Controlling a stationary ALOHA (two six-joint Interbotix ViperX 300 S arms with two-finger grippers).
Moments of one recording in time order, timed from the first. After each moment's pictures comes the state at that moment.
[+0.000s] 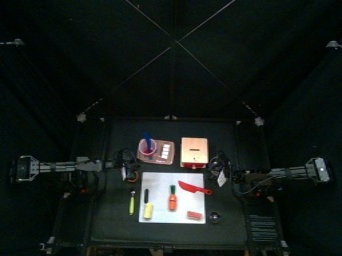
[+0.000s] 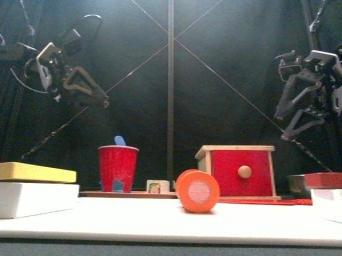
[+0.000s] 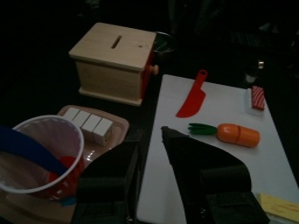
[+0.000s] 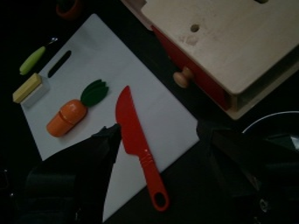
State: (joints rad) left arm 0.25 -0.61 1.16 0.25 -0.25 -0.29; right arm -0.01 -0.79 1.20 -0.76 0.30 1.44
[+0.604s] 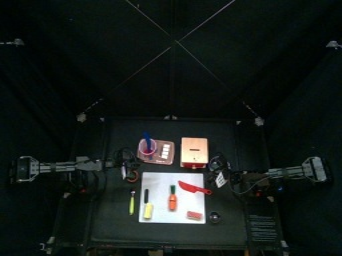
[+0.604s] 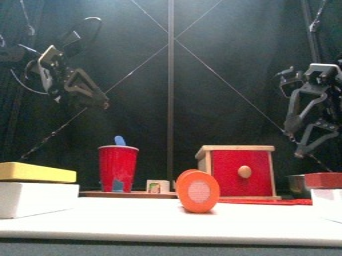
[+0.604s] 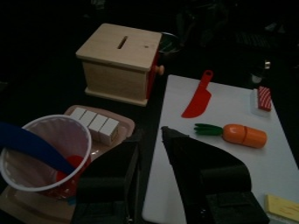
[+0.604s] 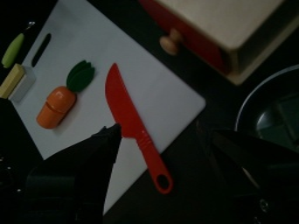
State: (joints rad) left arm 0.26 -0.61 1.16 0.26 -0.26 -0.29; right arm 0.01 -0.70 1.23 -0.56 0.27 1.45
